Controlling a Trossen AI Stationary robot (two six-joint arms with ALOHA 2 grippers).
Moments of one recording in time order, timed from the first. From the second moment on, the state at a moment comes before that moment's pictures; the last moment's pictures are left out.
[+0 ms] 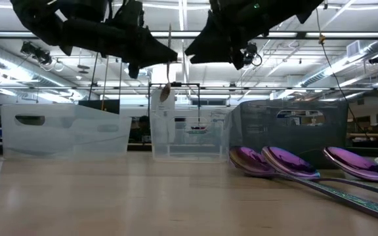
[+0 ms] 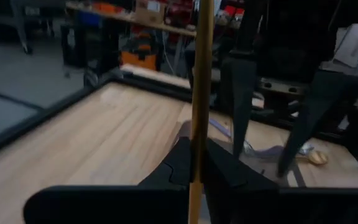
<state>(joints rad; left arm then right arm) 0.11 1.33 0.54 0.68 -0.11 -0.22 0.08 1.54 0.97 0.13 0.26 0.31</state>
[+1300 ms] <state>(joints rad) 0.16 1.74 0.94 0.14 0.01 -0.35 0.11 1.49 0.97 -0.20 0.26 0.47</state>
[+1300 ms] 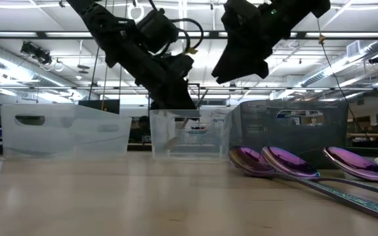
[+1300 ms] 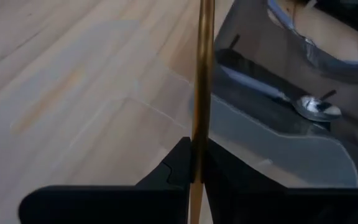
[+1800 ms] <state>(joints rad) 0.13 1.69 0.94 0.14 0.00 -0.16 0.14 1.45 0.97 -0.27 0.20 0.48</state>
